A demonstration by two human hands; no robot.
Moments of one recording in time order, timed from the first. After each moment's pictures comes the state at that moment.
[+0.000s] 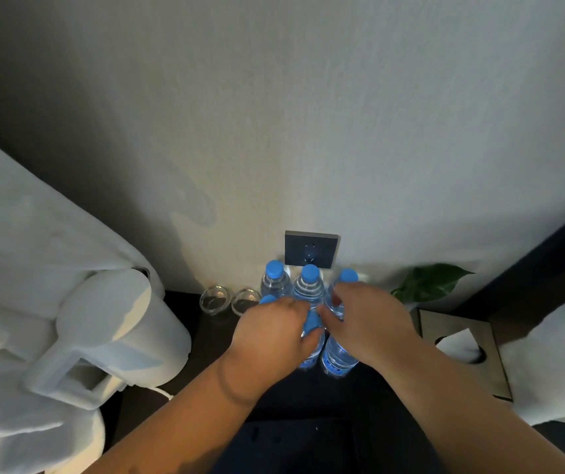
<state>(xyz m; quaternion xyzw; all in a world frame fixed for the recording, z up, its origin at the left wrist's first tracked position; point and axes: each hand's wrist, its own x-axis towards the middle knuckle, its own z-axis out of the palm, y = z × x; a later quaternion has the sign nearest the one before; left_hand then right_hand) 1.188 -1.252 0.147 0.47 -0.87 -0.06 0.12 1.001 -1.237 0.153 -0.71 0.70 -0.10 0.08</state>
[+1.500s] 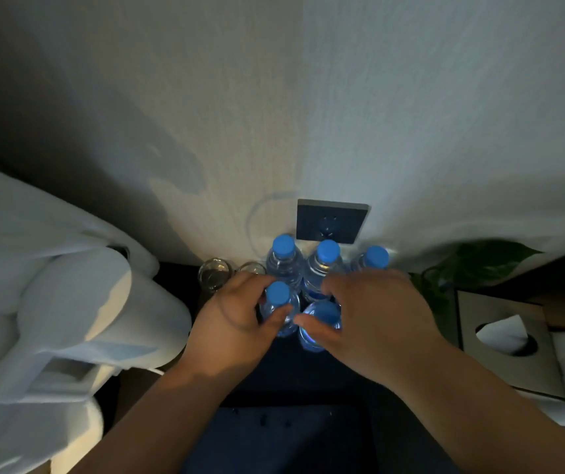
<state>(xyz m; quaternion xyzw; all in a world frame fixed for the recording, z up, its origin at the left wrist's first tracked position) 1.245 -1.268 0.119 0.53 -0.78 -0.25 0.24 1.031 -1.242 0.164 -0.77 0.63 -0.09 0.05</state>
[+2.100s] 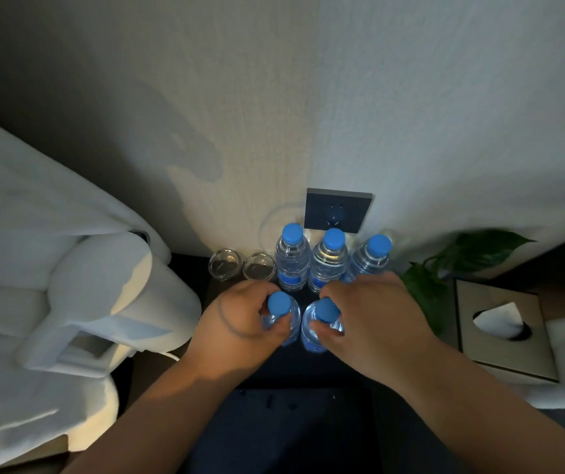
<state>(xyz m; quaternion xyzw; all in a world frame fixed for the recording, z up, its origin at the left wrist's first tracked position) 1.258 -1.242 0.121 0.52 -0.77 -0.27 0.25 1.039 -1.218 0.159 -0.78 0.61 -0.07 0.09</state>
